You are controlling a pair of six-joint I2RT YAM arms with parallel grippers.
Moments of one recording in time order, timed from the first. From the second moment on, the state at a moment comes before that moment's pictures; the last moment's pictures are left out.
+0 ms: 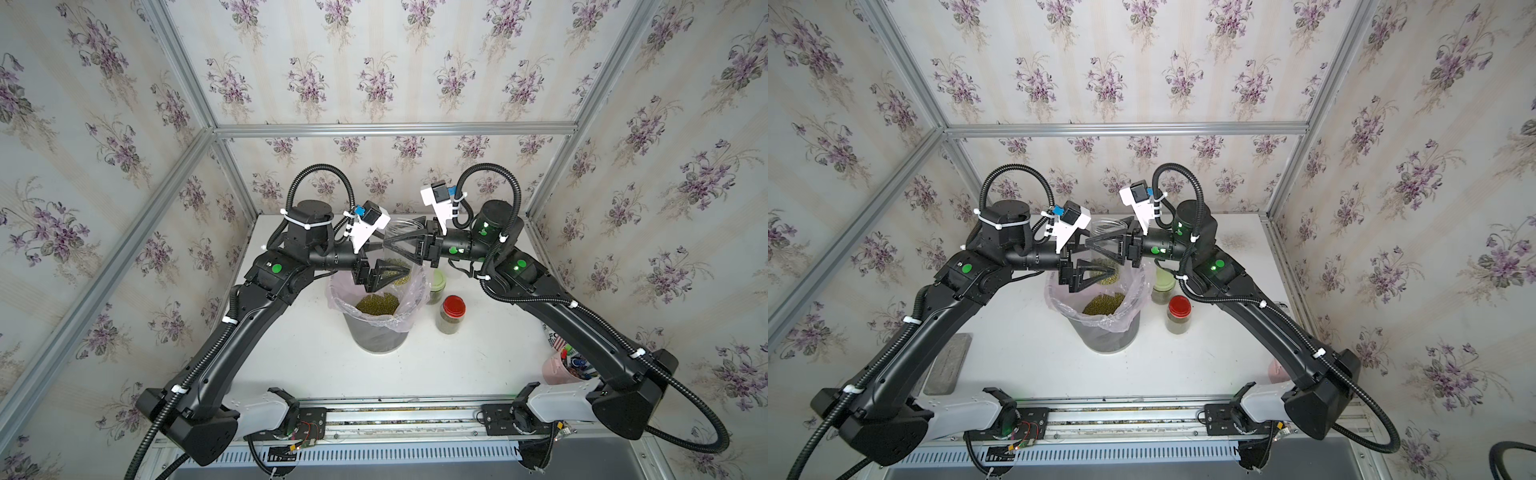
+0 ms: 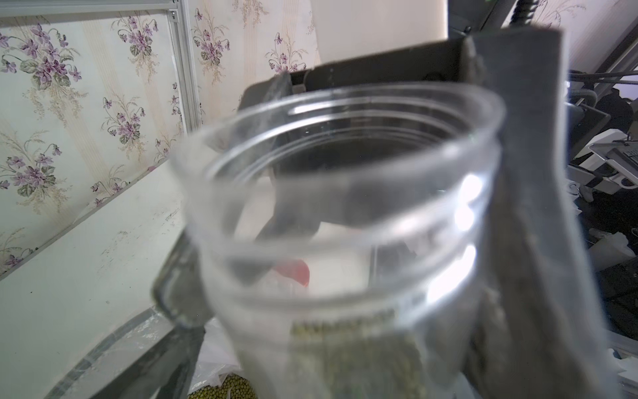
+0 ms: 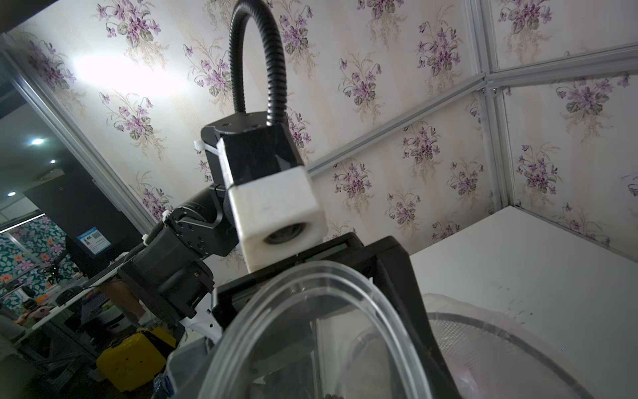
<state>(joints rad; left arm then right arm) -0.49 1.26 1.48 -0.59 0.82 0.08 0.69 1.33 1.38 0.06 -0.76 0.52</state>
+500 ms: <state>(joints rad) -0.48 1.28 1.48 -0.49 0.89 -0.01 0.69 1.30 1.22 0.44 -0.67 0.73</state>
